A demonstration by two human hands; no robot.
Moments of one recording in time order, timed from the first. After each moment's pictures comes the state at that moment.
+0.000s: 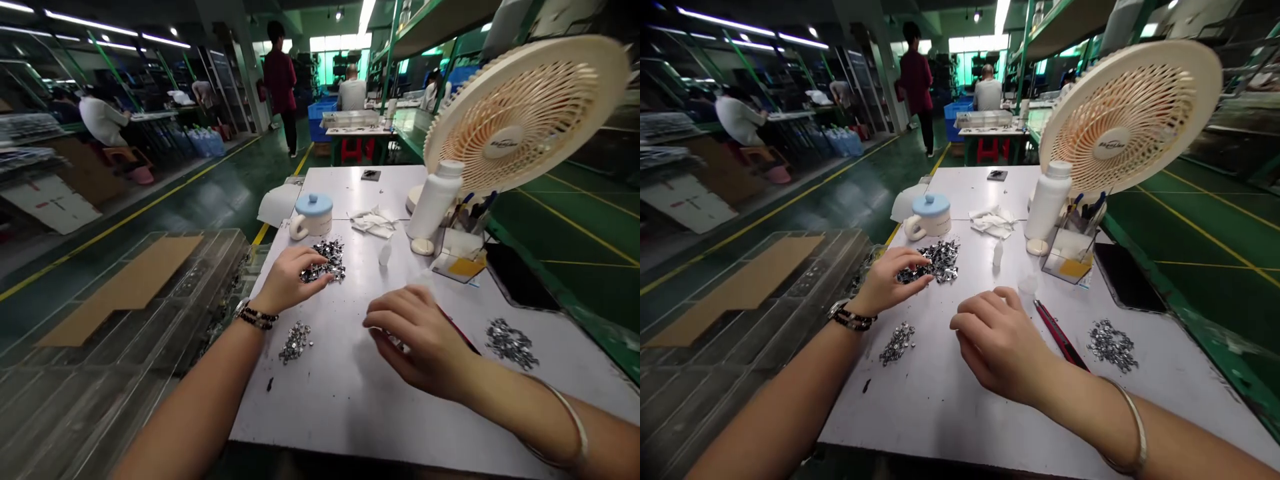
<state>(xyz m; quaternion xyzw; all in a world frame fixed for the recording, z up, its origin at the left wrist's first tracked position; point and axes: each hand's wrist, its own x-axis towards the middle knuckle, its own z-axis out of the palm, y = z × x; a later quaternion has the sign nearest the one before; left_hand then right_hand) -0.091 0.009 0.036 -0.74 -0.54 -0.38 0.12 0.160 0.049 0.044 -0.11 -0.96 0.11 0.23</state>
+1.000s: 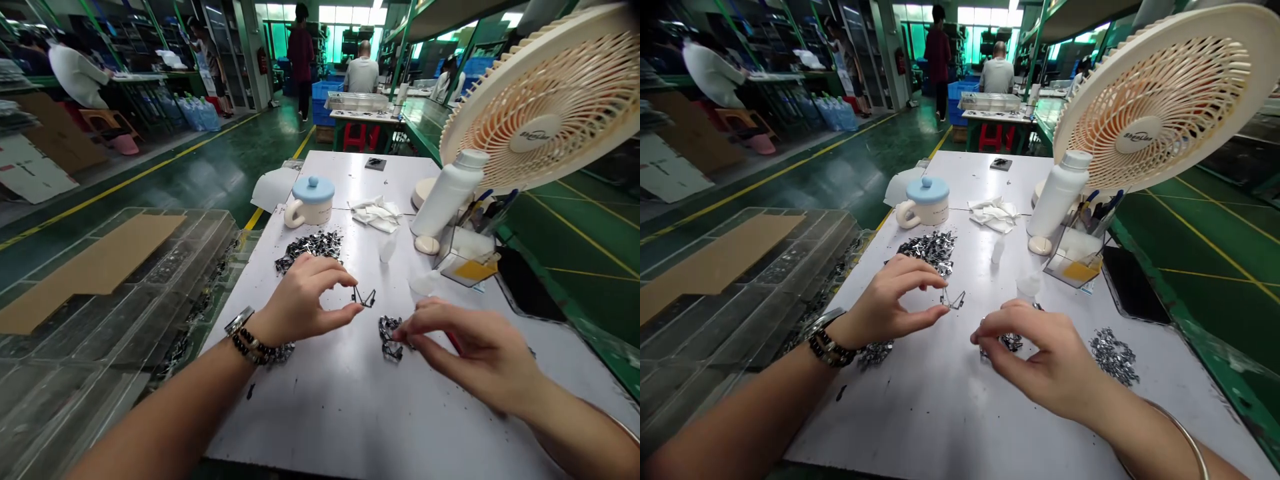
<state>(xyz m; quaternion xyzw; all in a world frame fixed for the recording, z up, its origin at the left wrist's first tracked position) -0.049 0.001 0.036 -0.76 -0.51 -0.39 0.06 0.181 0.069 0.055 -0.12 -0.88 0.38 0.26</state>
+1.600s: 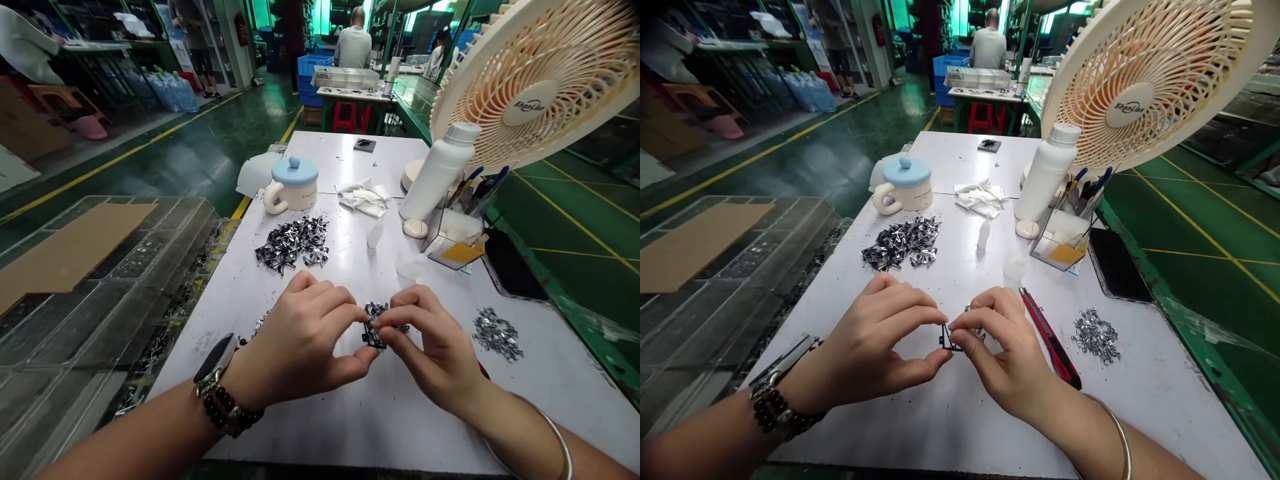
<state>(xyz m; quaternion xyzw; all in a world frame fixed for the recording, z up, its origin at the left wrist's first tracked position) -0.001 -0.023 0.043 -0.79 -0.53 -0.32 0.03 0.177 0.054 0.017 -0.20 -0.85 0.34 0.35</state>
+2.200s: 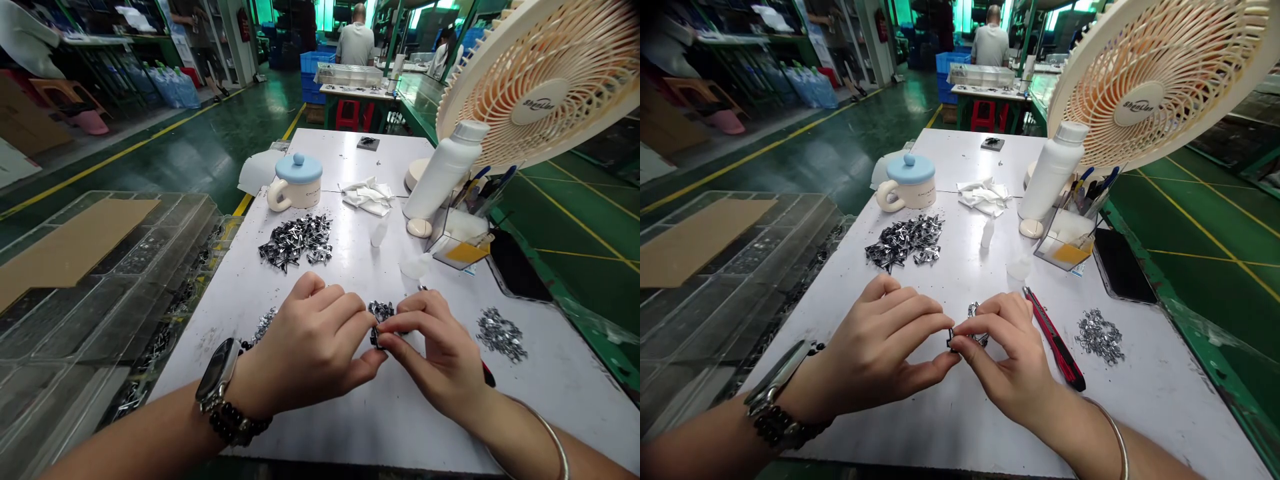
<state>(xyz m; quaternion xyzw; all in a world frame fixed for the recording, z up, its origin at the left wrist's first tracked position) 0.004 -0.027 0.045 -0.80 -0.52 -0.29 0.13 0.176 0.048 0.012 -0.20 -0.86 0.28 0.38</state>
